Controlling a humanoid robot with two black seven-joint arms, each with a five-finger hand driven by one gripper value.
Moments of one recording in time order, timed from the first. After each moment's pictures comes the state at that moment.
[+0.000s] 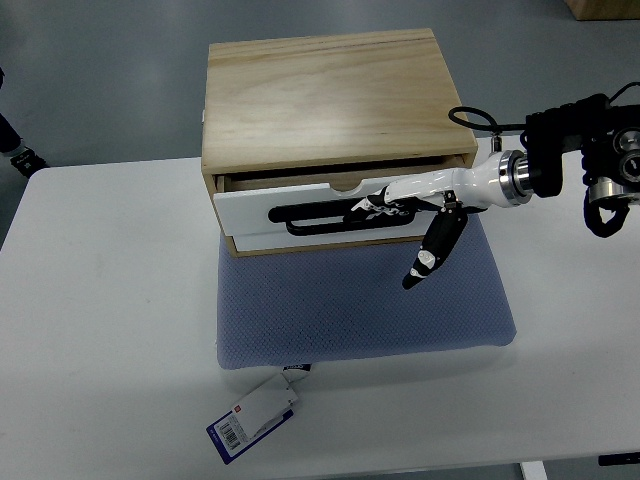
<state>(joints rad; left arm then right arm) 0.00 0.00 -0.07 -0.16 0.01 -0.02 0.07 1.00 -0.66 0.53 1.56 -0.88 0.61 -0.38</state>
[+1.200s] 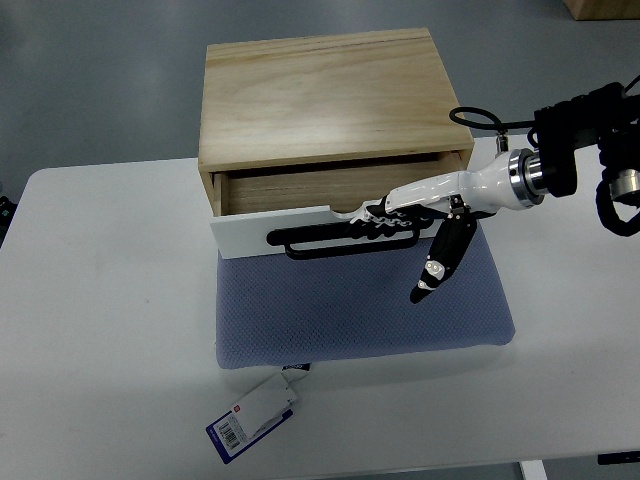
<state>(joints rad) 0.00 0.00 -0.07 -0.16 0.01 -0.02 0.07 1.08 -0.74 0.50 1.67 -0.73 0.61 -0.45</state>
